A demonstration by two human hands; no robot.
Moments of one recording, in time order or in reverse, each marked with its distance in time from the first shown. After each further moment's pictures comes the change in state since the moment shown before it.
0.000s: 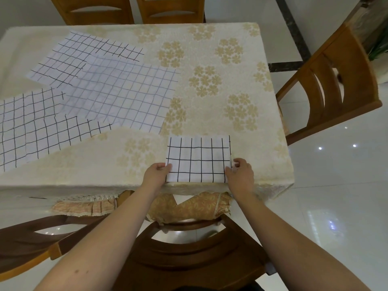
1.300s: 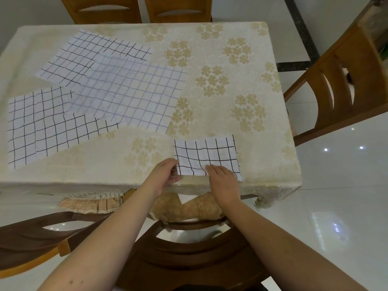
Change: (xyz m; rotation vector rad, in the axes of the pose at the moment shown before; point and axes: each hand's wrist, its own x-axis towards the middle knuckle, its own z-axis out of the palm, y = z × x) left_hand -0.017 0.020 -0.010 -0.407 -0.262 -0.089; right_hand -0.035 -0.020 0.036 -0.506 -0.001 -0.773
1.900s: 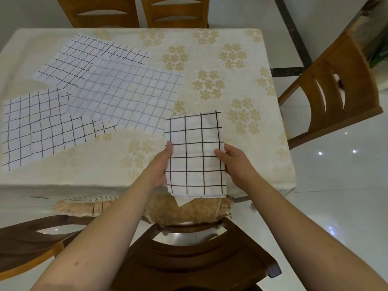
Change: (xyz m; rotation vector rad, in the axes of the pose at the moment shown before) left_hand -0.002 0.030 0.008 -0.143 -0.308 0.027; right_hand 0.045 0.018 -0.096 1.394 -0.254 0.544
